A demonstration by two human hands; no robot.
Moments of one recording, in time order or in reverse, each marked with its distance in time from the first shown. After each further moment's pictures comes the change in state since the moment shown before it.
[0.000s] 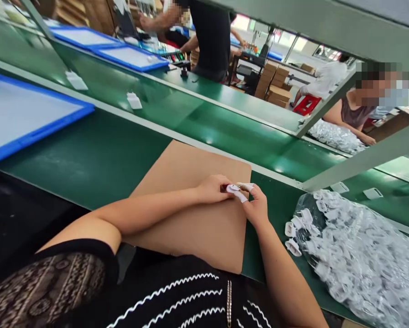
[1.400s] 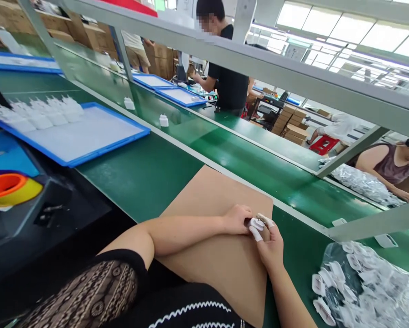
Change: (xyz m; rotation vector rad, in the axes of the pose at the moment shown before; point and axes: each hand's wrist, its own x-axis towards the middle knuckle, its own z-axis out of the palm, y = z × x) left_hand 0.008 -0.021 0.018 0.101 0.047 0.057; right_hand -0.011 -0.001 0.026 0.003 0.063 0.073
